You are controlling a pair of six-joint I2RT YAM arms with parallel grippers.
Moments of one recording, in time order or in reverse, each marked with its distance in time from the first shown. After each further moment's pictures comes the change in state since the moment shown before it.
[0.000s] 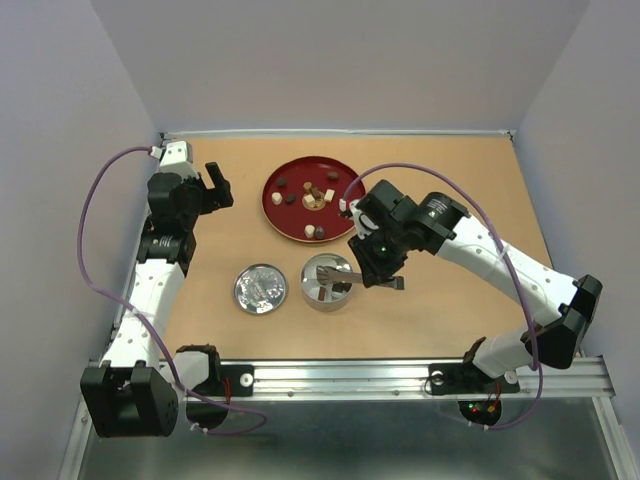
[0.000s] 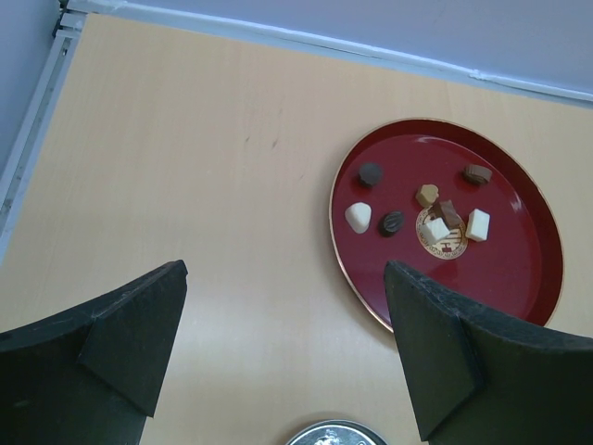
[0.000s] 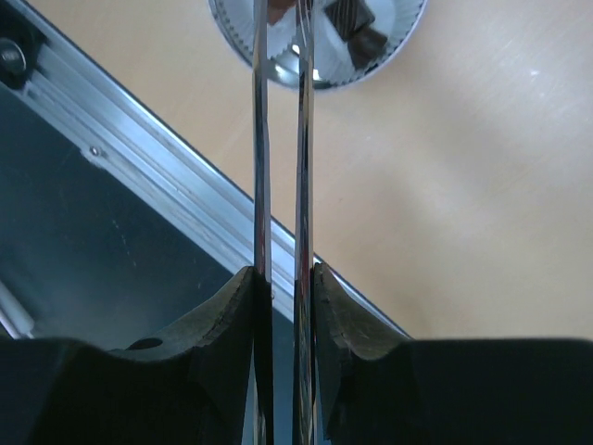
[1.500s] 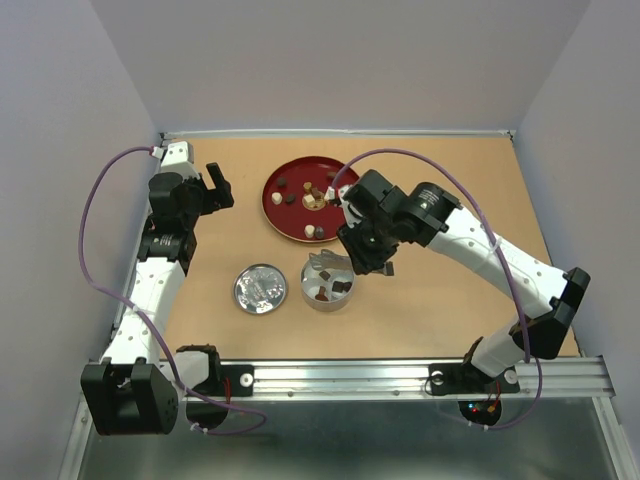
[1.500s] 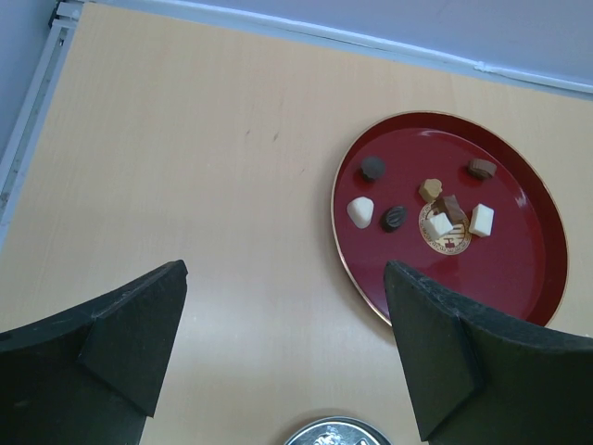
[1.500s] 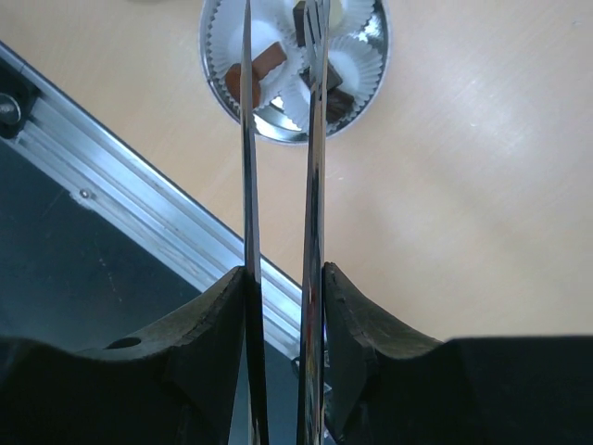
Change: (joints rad) left arm 0.000 0.013 0.000 -0.005 0.000 0.000; right arm 0.047 0.083 0.154 -0.043 0.101 -0.005
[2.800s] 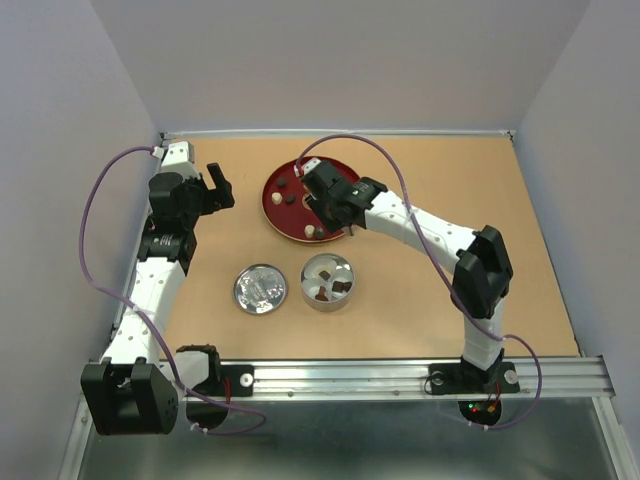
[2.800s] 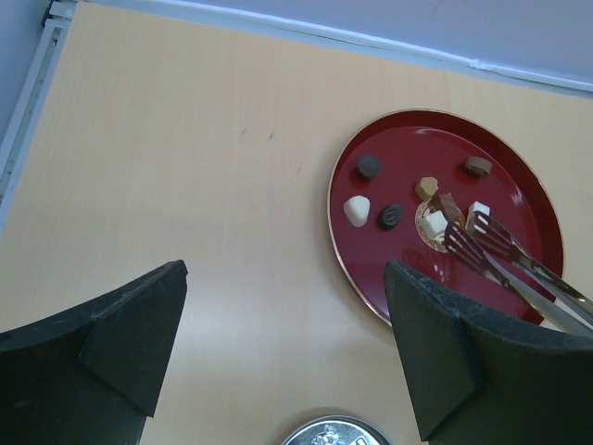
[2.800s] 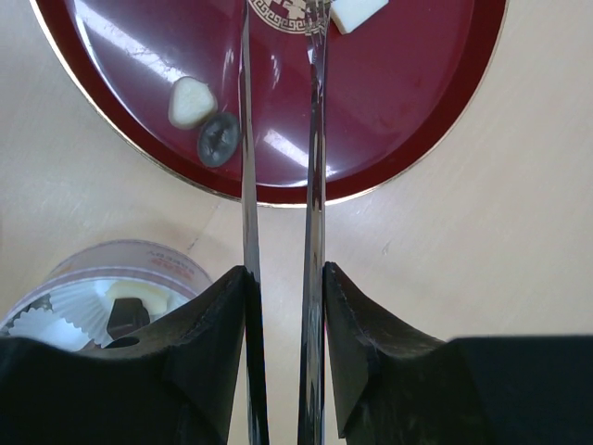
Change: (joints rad) left arm 0.000 0.001 0.000 0.000 0.012 0.000; right arm -0.070 0.393 0.072 0.467 0.456 -0.178
